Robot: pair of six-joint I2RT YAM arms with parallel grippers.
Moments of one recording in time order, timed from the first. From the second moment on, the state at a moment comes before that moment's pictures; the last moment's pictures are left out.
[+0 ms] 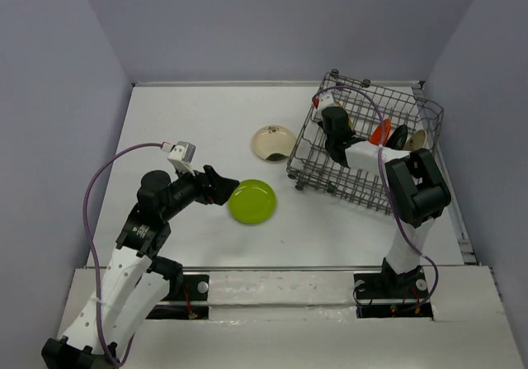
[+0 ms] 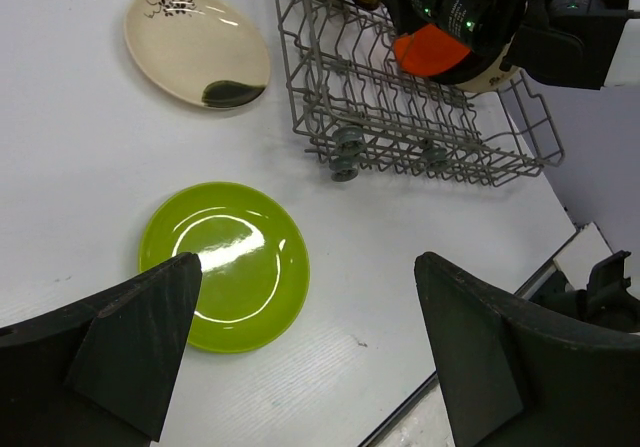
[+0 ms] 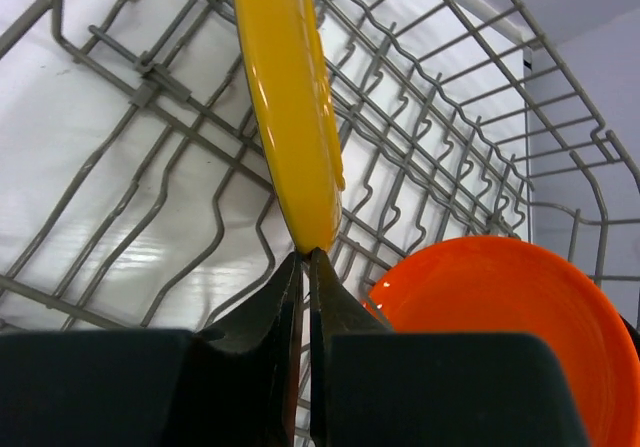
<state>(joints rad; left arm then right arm) -0.35 0.58 0.56 -0.21 0.35 -0.46 0.40 1.87 1.14 0.23 0.59 -0.38</state>
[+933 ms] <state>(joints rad) -0.56 0.72 0.56 -0.07 0.28 -0.58 0.34 1.59 1.11 -0.03 0.75 0.02</state>
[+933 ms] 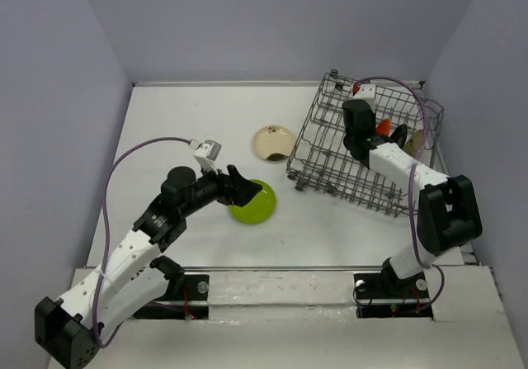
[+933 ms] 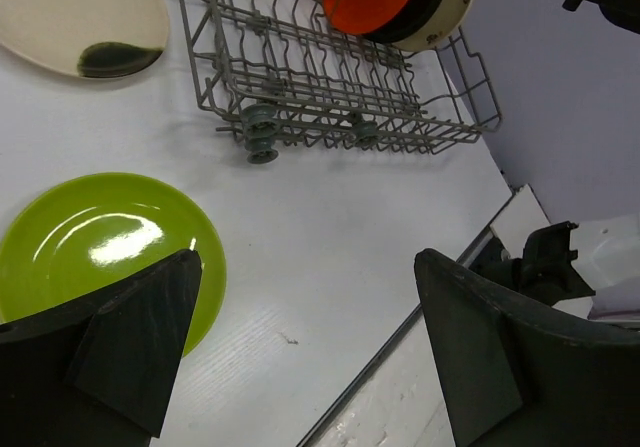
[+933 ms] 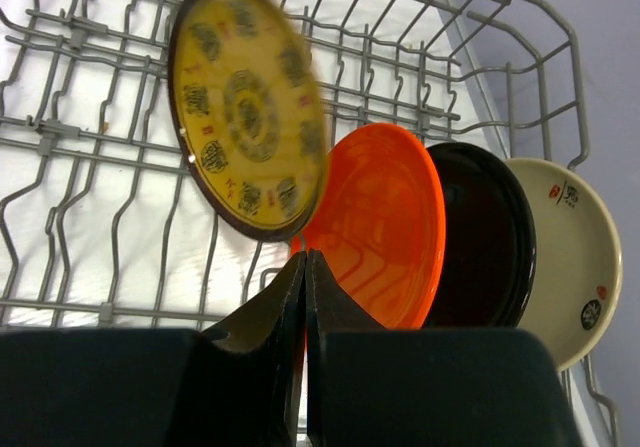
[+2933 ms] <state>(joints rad) -0.84 1.66 0.91 0.30 0.20 -0.62 0.28 1.50 1.03 -0.21 0.30 0.46</state>
